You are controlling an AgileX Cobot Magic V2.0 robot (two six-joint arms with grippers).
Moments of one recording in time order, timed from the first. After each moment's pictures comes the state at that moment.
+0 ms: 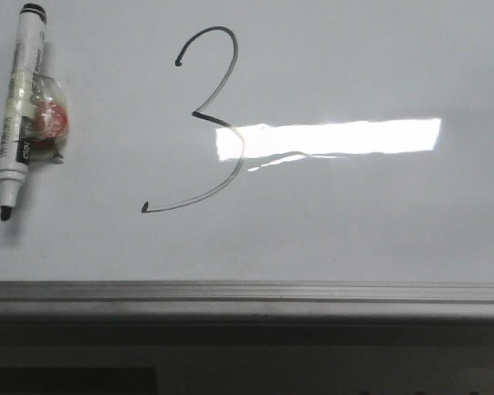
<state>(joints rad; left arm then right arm) -0.66 0.19 -0.23 -0.47 0.04 0.51 0.84 0.12 -0.27 0.13 0.15 -0.22</state>
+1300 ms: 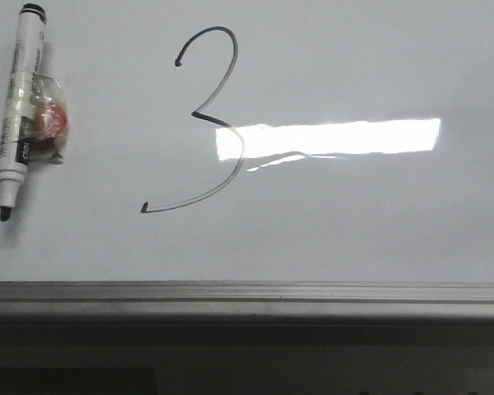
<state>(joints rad) -0.10 0.12 -0.16 0.00 0.09 0.16 0.84 0.12 -0.27 0.13 0.15 -0.22</state>
